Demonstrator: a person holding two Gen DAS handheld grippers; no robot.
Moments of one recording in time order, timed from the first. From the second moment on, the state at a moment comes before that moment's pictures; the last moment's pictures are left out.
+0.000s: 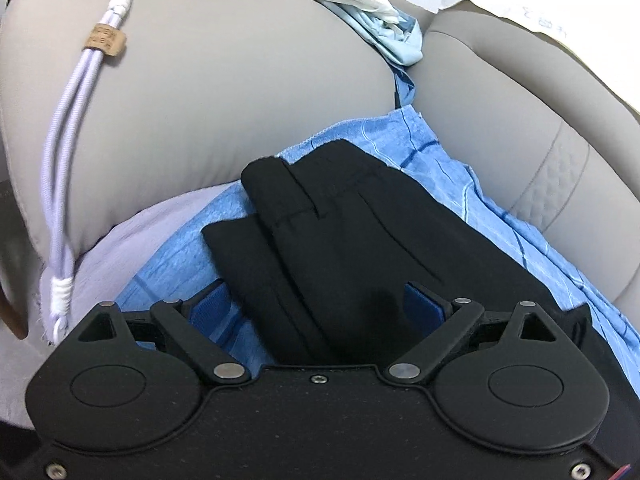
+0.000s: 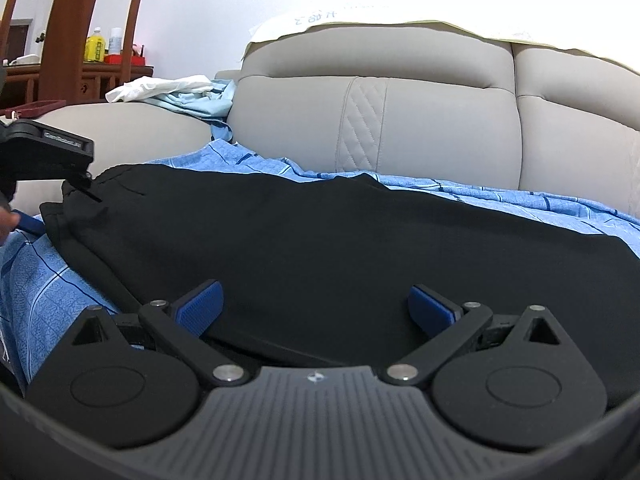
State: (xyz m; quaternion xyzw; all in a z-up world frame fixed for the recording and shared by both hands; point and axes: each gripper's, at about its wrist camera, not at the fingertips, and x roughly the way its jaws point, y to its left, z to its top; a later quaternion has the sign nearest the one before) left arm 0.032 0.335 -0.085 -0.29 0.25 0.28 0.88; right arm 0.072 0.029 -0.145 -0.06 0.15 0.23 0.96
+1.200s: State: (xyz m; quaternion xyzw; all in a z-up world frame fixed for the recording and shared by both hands) left arm 0.018 0.372 -0.108 -0.40 0.12 0.25 0.87; right arm 0.074 0.030 -0.144 -0.06 0.16 0.24 0.96
